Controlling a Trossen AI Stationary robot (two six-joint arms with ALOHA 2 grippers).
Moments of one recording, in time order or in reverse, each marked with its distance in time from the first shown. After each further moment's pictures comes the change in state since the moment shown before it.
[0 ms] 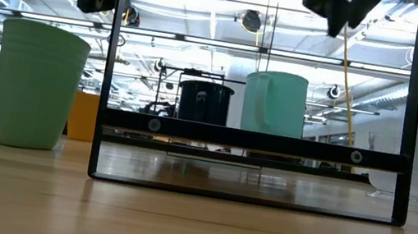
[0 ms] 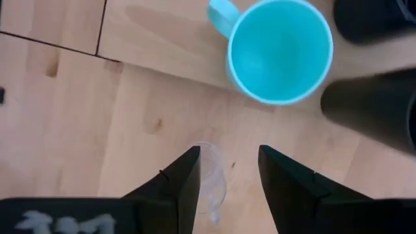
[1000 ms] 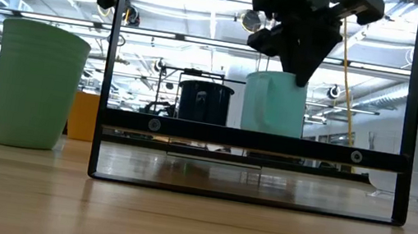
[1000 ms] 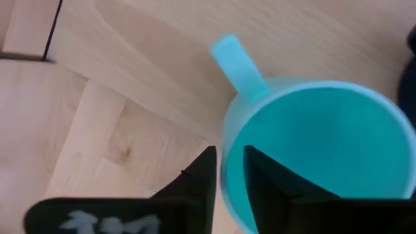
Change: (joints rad) left arm 0.001 0.000 0.000 0.092 -0.132 0.179; right arm 0.000 0.285 -0.003 0.167 -0.034 -0.226
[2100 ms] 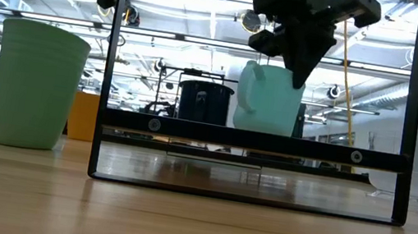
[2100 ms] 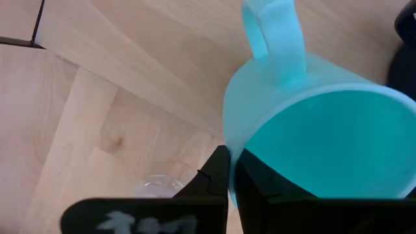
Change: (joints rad) left arm 0.000 0.000 0.000 0.002 0.000 -0.003; right arm -0.027 -0.001 0.002 -0.016 0.012 -0.029
